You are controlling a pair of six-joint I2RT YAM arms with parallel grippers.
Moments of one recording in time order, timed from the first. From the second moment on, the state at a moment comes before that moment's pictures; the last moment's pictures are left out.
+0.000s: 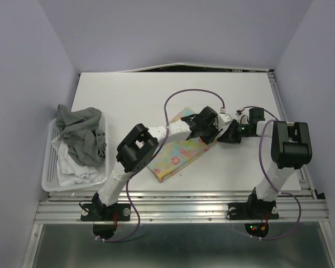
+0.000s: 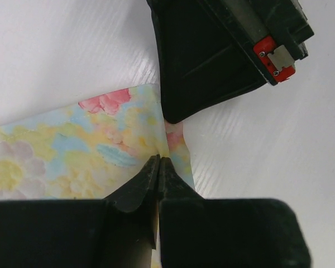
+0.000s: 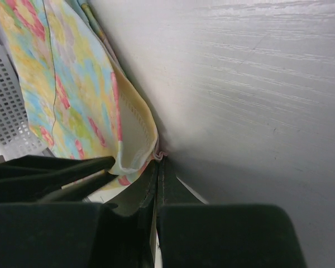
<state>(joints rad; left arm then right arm) -0.94 2.23 1.73 -0.28 0.19 0.07 -0.11 1.84 0.90 -0.19 -0.76 0.31</state>
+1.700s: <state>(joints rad) -0.94 1.87 1.16 -0.22 0.28 0.12 0.03 1.78 0.91 -0.49 -0.84 0.28</state>
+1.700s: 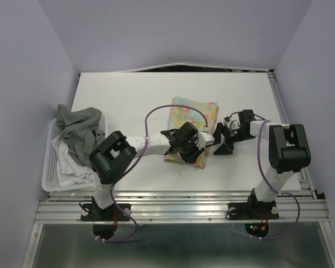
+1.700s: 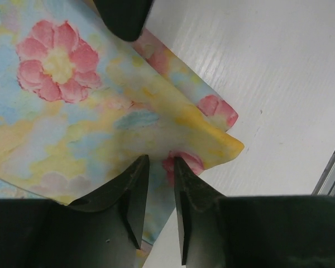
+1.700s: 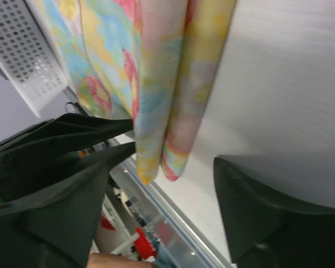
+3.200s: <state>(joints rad) -0.96 1.82 1.19 -0.23 0.27 0.09 0.09 1.89 0.93 -0.48 -0.93 0.29</state>
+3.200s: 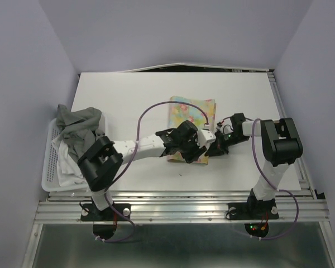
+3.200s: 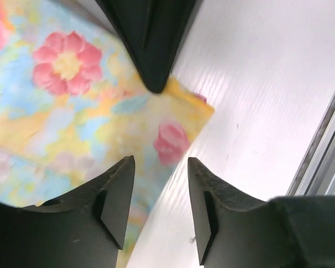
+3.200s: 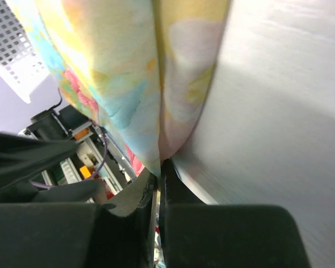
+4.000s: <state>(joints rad) -1.15 1.75 0.90 0.09 -0.26 0.45 0.09 1.89 0.96 -0.52 -1.12 0.42</state>
